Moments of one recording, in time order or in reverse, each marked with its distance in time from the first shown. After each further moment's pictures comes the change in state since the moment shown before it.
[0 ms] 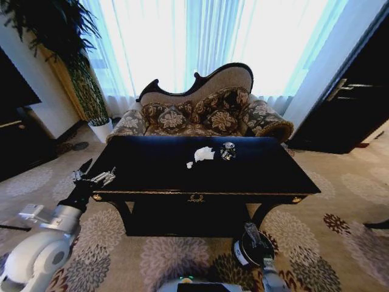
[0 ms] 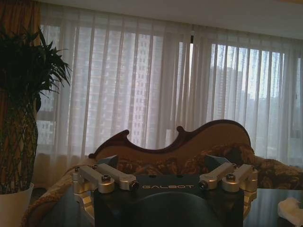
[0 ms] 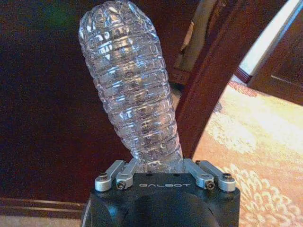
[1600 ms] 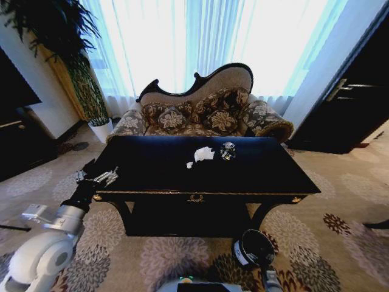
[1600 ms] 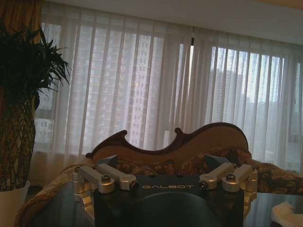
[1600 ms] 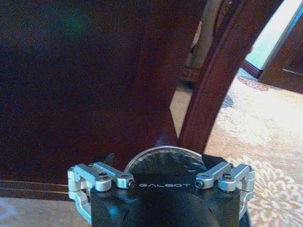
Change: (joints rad) left arm -0.016 -0.012 0.031 -0.019 -0.001 0.009 -0.023; right arm -0.183 0.033 0.006 0.200 0.053 -0.009 -0.038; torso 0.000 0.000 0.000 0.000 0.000
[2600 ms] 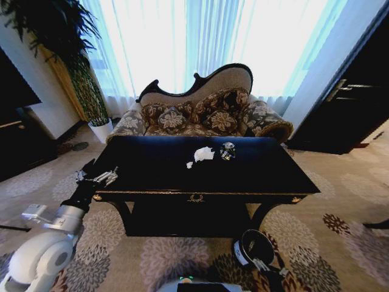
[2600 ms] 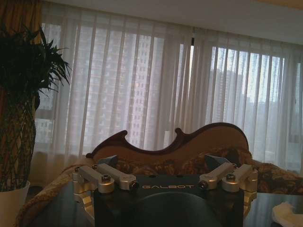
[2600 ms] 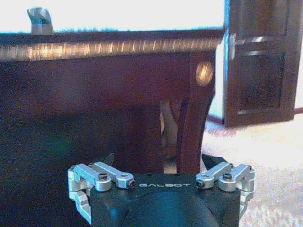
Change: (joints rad) left arm 0.000 0.000 -0.001 0.000 0.001 0.001 -0.002; right arm -0.632 0.125 0.118 0.992 0.344 0.026 0.011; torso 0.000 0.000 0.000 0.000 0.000
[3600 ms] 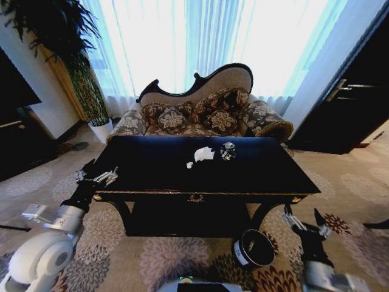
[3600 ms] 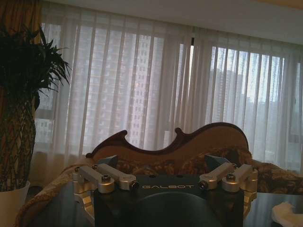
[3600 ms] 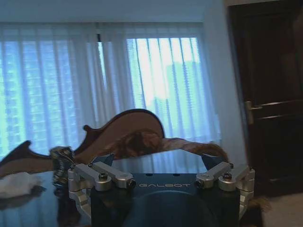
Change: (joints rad) left arm 0.000 0.000 0.000 0.000 0.000 0.000 0.001; right arm -0.016 -0.081 0.190 0.567 0.133 -0.340 0.057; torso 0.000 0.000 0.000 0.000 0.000
